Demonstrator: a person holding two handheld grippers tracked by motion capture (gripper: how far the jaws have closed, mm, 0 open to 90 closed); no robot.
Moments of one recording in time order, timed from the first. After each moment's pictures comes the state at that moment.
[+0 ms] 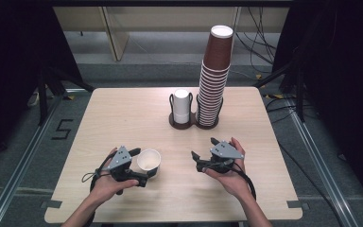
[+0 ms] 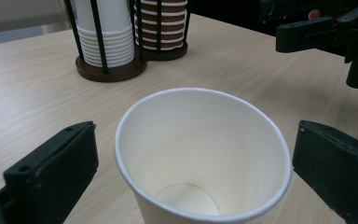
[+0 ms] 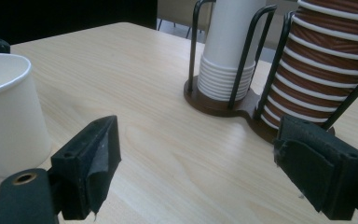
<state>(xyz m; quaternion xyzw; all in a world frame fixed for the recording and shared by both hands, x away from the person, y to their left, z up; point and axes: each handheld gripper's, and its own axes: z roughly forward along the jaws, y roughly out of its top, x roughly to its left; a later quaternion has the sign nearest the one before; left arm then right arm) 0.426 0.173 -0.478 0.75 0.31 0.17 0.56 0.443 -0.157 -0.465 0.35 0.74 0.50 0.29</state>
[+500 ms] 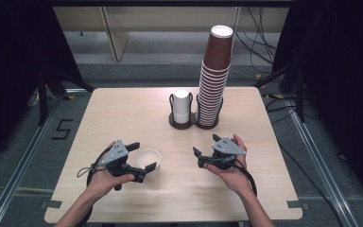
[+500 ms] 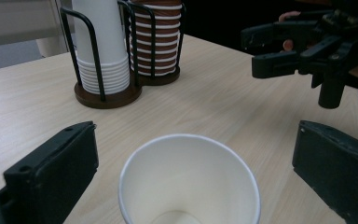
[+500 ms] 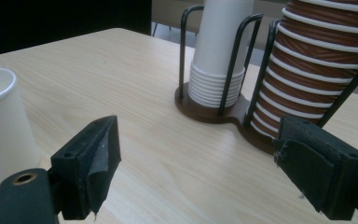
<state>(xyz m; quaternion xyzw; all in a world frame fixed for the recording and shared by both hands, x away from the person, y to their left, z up) 0.431 0.176 -0.447 0.74 0.31 0.16 0.58 0.451 -0.162 -0.459 0.36 0.73 0.50 0.30</state>
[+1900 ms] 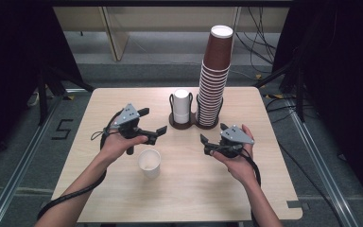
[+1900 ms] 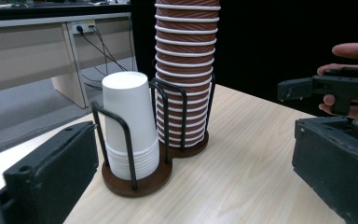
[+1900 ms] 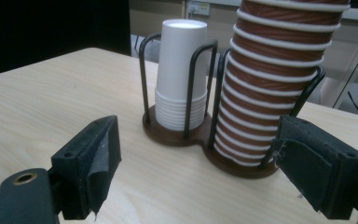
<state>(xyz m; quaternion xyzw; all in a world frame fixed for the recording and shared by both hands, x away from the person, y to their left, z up) 0.513 0.142 -0.393 0.73 0.28 0.21 0.59 0.474 -0.177 -0.436 0.39 0.70 0.51 0.31</state>
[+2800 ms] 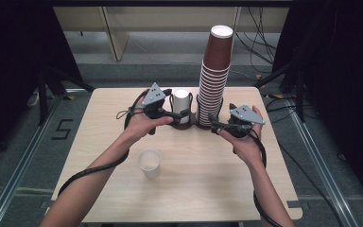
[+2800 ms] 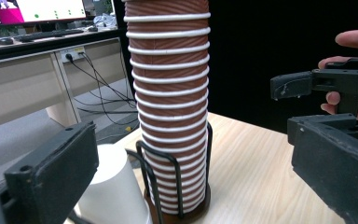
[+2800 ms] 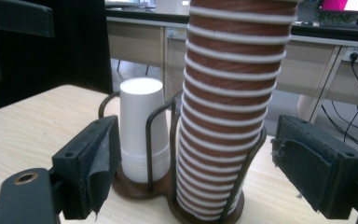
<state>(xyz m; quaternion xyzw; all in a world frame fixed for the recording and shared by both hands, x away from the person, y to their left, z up) 0.556 0.077 -0.359 0.72 0.24 0.22 0.61 0.505 -0.191 -0.387 0.42 0.66 0.53 0.34</state>
